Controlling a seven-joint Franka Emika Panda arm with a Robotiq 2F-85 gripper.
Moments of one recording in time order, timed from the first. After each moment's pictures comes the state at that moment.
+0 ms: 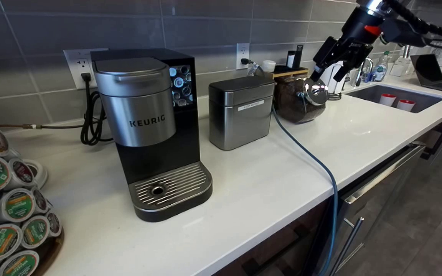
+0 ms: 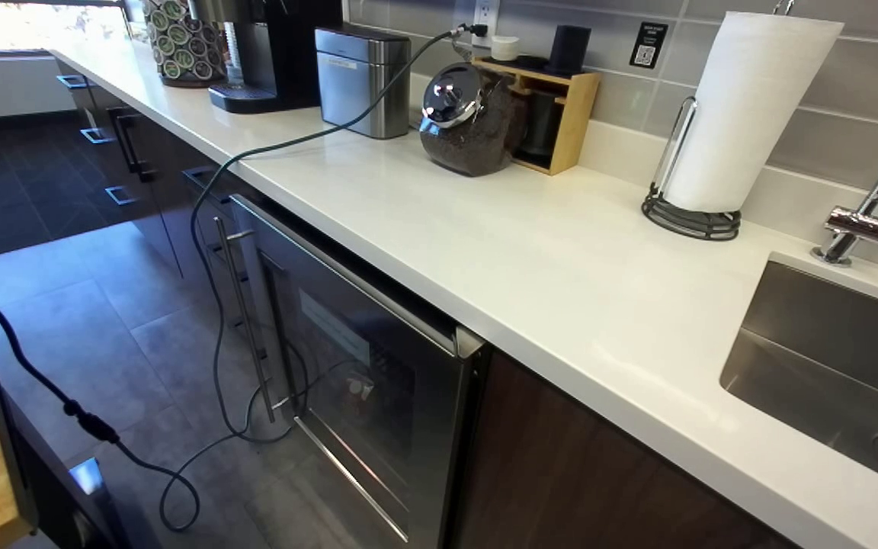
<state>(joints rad) 0.06 0.02 0.13 -2.01 -0.06 2.45 0.33</state>
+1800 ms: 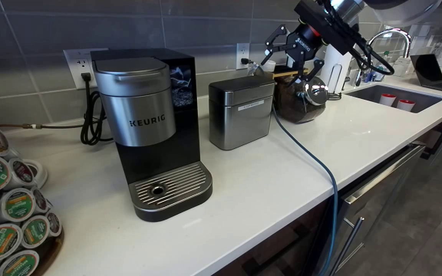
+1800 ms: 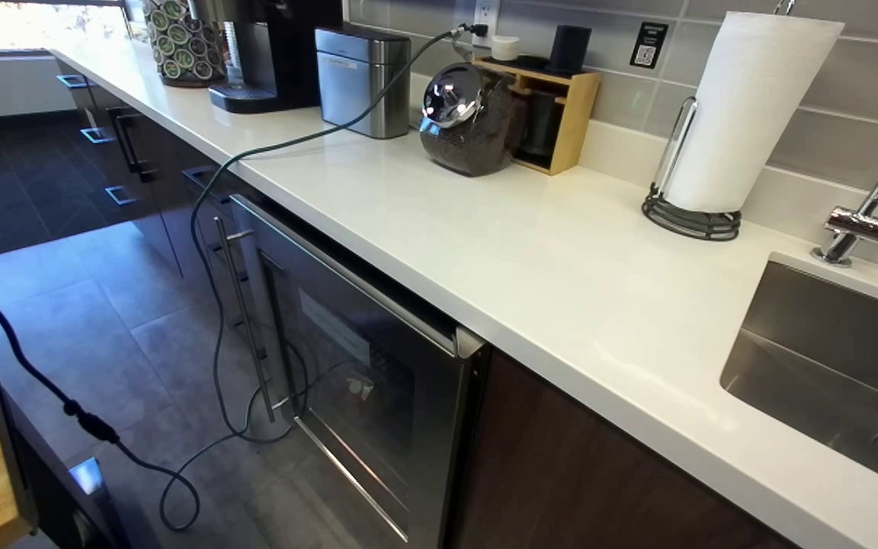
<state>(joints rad) 0.17 0.27 0.10 -1.78 0.27 2.65 1.03</state>
